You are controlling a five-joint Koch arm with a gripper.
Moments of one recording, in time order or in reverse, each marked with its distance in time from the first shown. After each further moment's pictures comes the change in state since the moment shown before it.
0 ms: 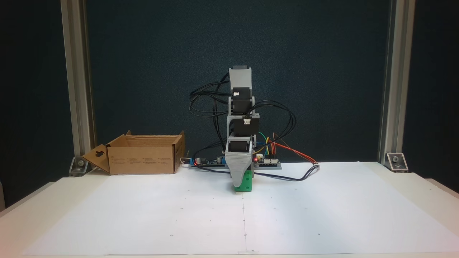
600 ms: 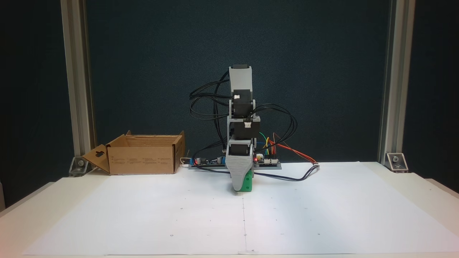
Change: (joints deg) arm -0.7 -3.6 0.0 -2.6 1.0
